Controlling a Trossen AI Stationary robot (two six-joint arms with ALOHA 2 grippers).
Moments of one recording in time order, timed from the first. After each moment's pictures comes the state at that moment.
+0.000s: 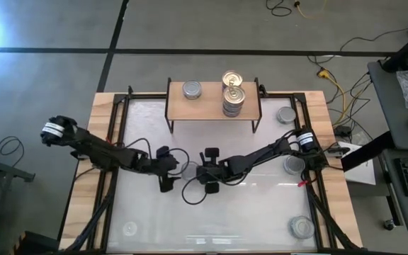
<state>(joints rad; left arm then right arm) -0.25 1.37 0.46 0.09 -0.27 -0.32 0.19 2.09 1.38 -0.31 0.42 -0.02</state>
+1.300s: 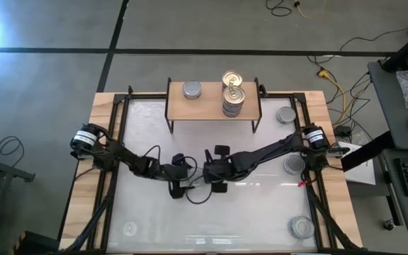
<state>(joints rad) -0.25 1.78 0.48 0.68 -0.21 -0.18 0.21 1.99 1.45 -0.67 0.37 0.18</state>
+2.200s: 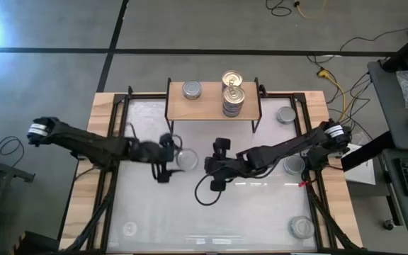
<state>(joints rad) -0.15 1.13 0.62 -0.04 -0.19 0.05 0.26 1.79 1.47 -0.55 0.50 0.07</state>
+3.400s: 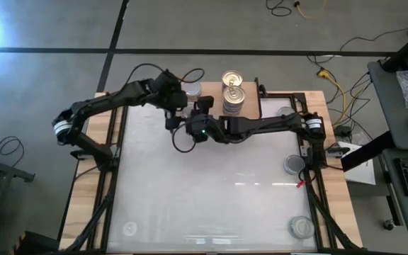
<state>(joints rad) 0.54 1.50 1.29 -0.69 0.22 0.53 -0.07 1.98 1.66 -0.25 0.74 -0.65</state>
